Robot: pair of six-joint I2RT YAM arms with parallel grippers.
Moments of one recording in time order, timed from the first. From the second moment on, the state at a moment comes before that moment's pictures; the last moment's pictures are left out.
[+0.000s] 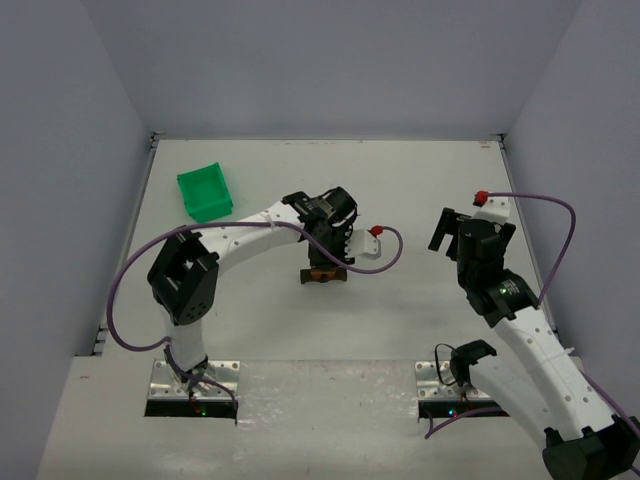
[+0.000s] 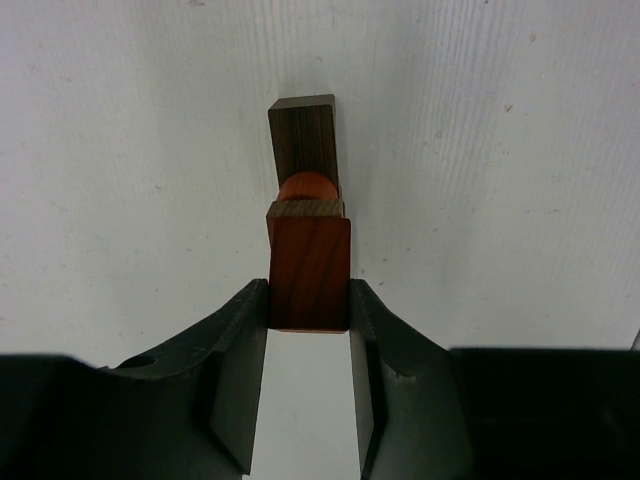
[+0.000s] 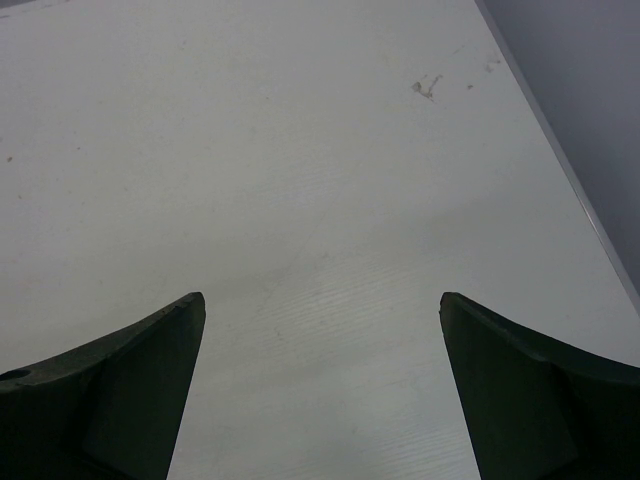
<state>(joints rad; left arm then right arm) -0.80 1.84 1.49 -0.90 0.20 0.73 0.33 0.73 0.65 -0.40 0.55 0.30</state>
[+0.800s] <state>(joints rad) -0.80 1.84 1.50 -0.89 0.17 0.72 0.33 0.73 0.65 -0.40 0.55 0.30</state>
